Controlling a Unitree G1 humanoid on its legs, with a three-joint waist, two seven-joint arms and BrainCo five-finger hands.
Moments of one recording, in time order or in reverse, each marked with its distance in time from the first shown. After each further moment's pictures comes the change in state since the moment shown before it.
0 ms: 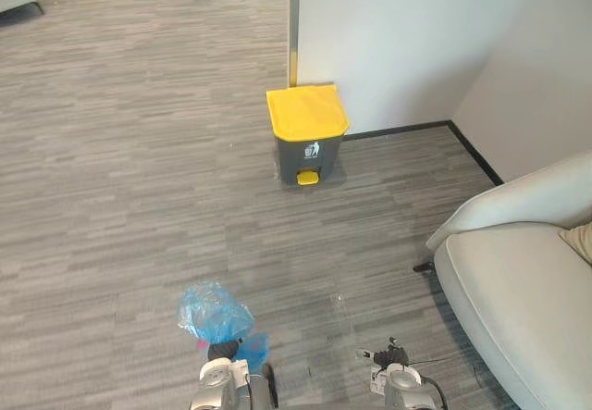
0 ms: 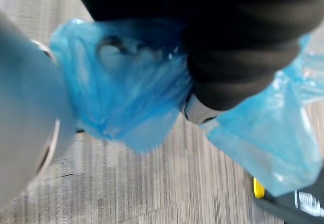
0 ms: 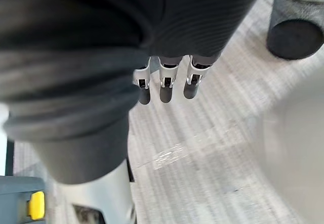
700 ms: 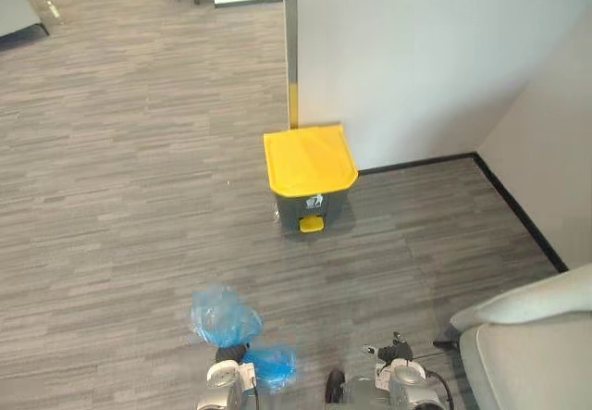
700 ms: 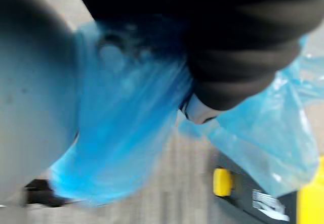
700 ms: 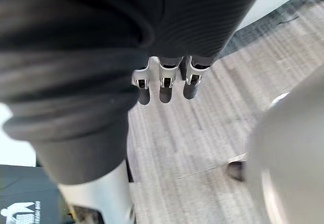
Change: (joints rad) left arm -0.002 -0.016 0.038 -0.031 0.000 0.005 -0.005; right arm -0.038 -0.005 -0.022 0.019 -0.024 0.008 -0.001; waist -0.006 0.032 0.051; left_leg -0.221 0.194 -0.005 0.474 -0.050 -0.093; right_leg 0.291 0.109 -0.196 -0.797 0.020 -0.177
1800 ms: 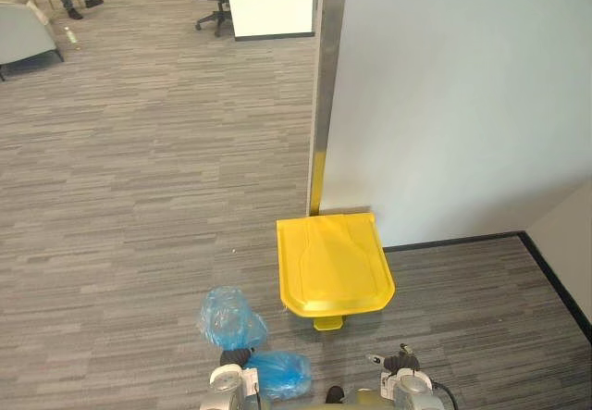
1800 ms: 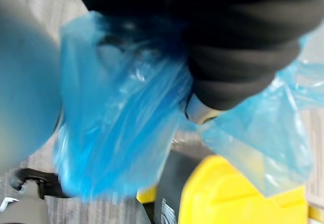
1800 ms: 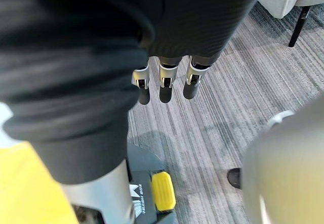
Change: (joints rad) left arm 0.002 0.002 -0.041 0.042 0.016 0.005 -0.021; right arm 0.042 -0.021 -0.039 0.011 -0.008 0.000 0.006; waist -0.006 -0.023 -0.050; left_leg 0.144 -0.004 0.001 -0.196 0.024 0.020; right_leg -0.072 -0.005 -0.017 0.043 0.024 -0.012
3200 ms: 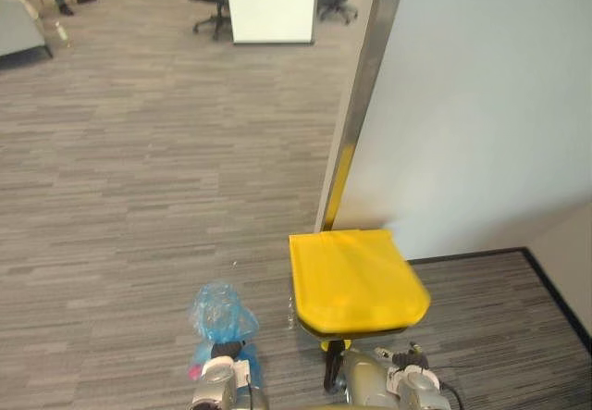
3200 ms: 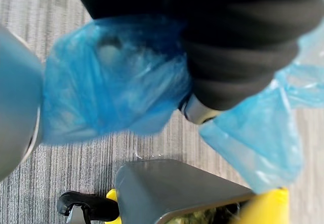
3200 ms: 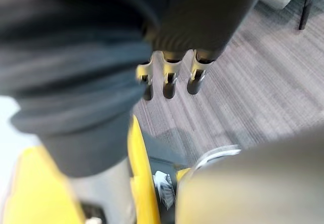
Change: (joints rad) left arm -0.067 0.017 0.048 0.063 0.024 -0.013 0.002; right arm -0.023 0.001 -0.153 -0.041 0.046 -0.003 -0.012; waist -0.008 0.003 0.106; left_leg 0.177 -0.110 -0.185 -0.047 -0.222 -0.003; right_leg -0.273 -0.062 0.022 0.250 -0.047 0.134
